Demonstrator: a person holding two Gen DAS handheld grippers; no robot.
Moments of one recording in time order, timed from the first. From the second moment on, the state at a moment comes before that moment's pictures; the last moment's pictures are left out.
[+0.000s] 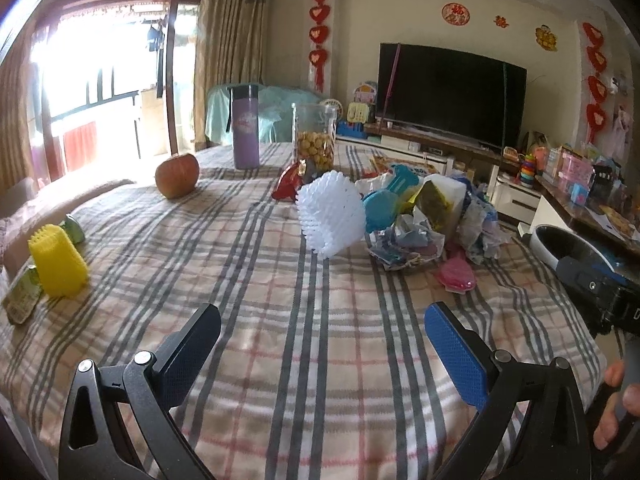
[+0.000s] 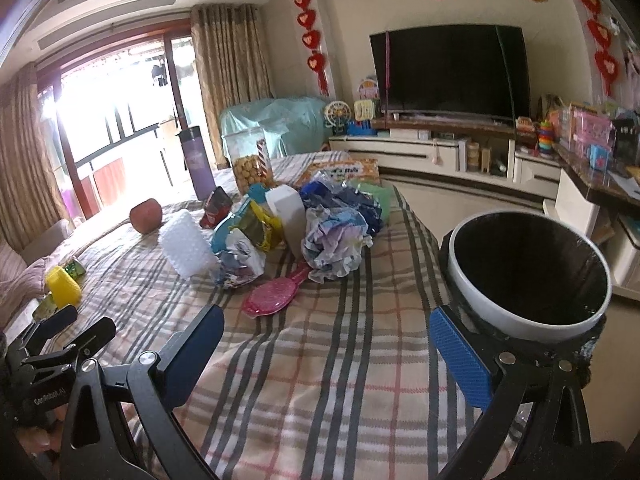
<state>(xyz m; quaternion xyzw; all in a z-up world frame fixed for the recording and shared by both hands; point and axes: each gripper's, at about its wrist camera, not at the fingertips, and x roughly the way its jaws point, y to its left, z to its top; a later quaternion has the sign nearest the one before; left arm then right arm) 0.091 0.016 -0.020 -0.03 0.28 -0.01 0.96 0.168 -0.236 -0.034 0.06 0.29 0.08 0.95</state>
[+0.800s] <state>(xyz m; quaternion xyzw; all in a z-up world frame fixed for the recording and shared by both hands) 0.231 -0.016 -0.039 -0.05 0.37 -0.07 0.93 0.280 -0.254 -0.057 0.10 0.38 0.12 0.91</state>
